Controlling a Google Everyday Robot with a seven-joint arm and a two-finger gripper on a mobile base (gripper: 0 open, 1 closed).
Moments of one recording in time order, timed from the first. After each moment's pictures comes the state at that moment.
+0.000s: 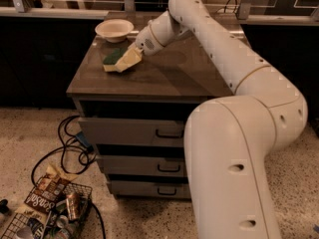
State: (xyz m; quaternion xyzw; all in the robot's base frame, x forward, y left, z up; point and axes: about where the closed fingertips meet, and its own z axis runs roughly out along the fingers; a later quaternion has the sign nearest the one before) arm 0.762 0.097 0.835 -0.54 0.72 0.31 0.31
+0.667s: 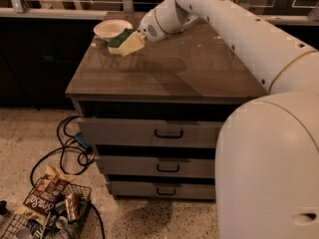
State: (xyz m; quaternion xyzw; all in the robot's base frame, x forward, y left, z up) arm 0.762 0.070 0.892 -0.48 0.76 0.22 0.38
